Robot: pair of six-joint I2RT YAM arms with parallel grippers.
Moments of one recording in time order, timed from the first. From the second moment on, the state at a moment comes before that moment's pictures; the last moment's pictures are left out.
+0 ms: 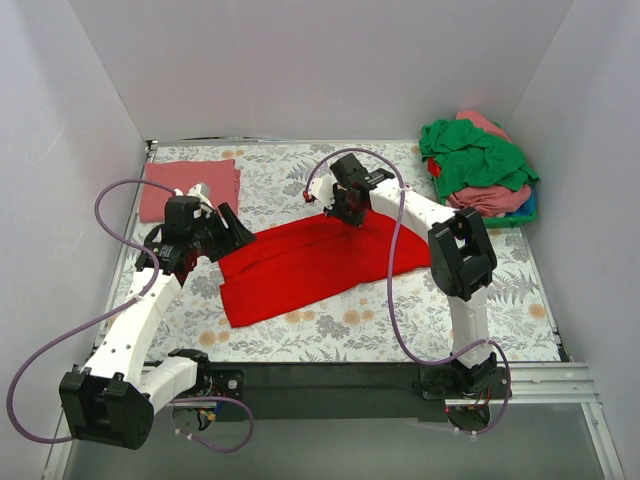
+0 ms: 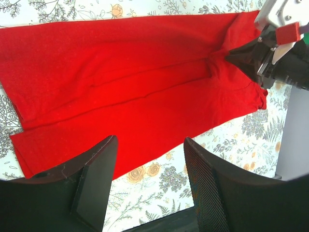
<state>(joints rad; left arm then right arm) -0.17 1.04 0.89 -0.56 0.24 -0.62 0.62 2.06 1.68 -0.72 -0.08 -0.68</state>
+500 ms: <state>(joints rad) -0.17 1.03 0.89 -0.56 0.24 -0.62 0.42 2.05 1.76 -0.75 -0.21 -0.59</state>
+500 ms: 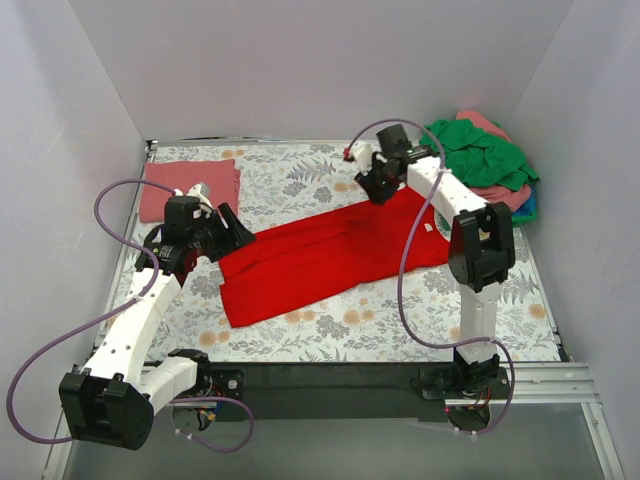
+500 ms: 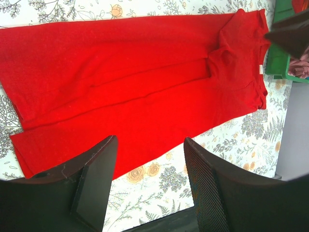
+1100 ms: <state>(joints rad) -0.17 1.04 0.89 -0.56 0.24 -0.62 0.23 2.34 2.02 -0.75 -0.44 -0.37</state>
